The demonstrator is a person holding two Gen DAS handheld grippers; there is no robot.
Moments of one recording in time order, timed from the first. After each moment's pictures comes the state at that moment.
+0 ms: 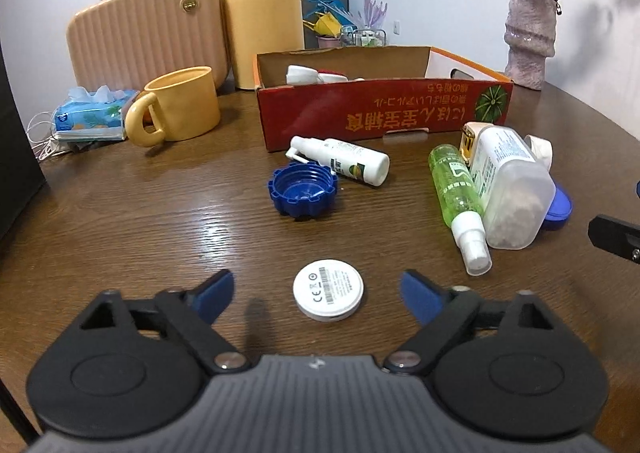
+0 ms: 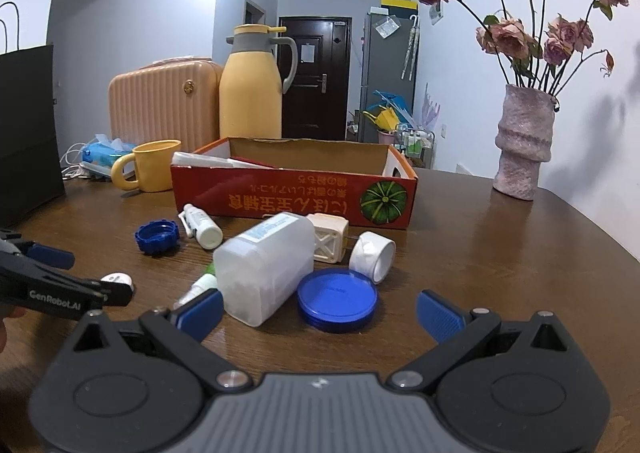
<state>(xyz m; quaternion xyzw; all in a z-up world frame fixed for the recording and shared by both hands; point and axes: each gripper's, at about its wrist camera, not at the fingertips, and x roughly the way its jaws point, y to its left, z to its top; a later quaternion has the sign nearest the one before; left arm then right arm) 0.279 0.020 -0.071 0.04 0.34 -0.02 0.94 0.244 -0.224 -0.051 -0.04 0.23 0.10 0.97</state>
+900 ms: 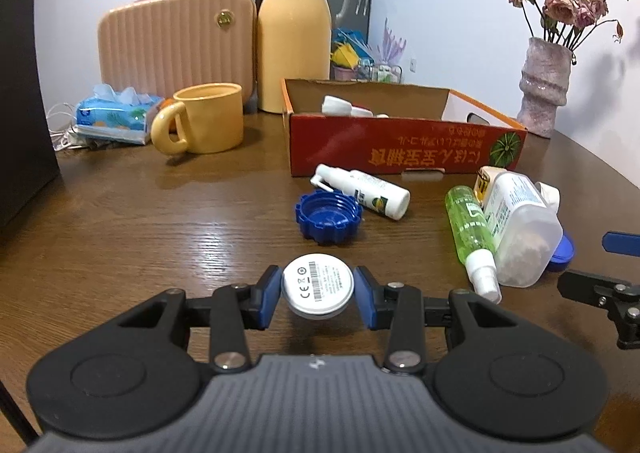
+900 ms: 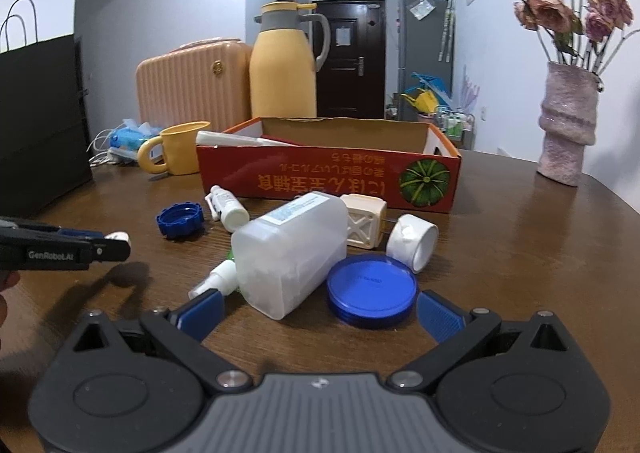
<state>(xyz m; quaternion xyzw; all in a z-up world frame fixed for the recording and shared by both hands) 0.268 0.043 -0.063 -0.01 0.29 0.00 0.96 0.272 -0.223 -0.064 -0.03 0.26 0.17 0.95</state>
